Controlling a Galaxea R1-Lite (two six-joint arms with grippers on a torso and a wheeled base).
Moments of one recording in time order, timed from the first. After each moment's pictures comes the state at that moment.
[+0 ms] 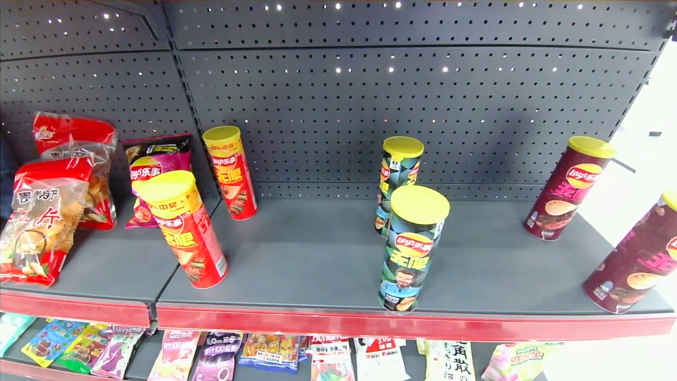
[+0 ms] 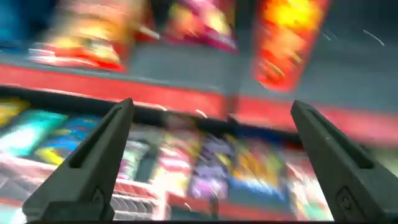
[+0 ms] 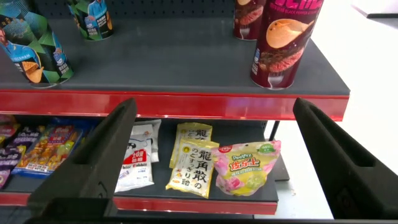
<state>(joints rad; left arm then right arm) 0.00 0.01 -0.04 0.00 0.20 -0.06 0.00 0.00 0.00 0.00 0.00 0.00</state>
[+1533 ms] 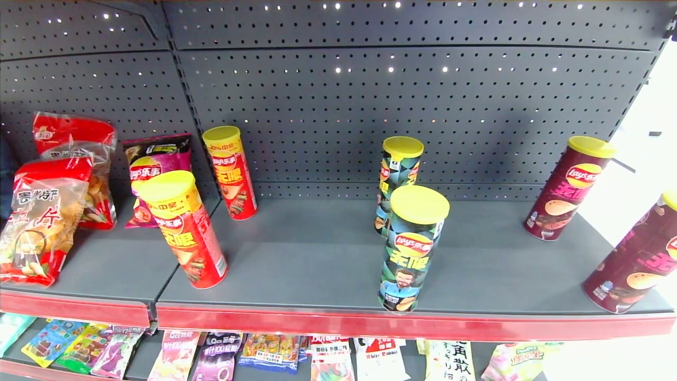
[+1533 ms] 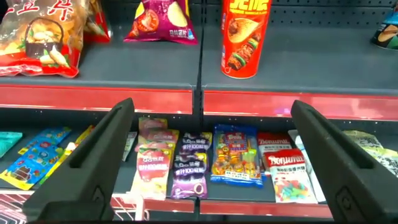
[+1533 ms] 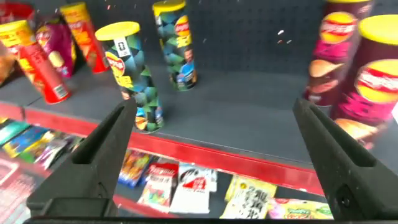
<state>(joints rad) 0.00 0.00 0.00 0.00 0.00 -0.01 0.14 0.39 -0.37 -0.06 0.19 0.09</state>
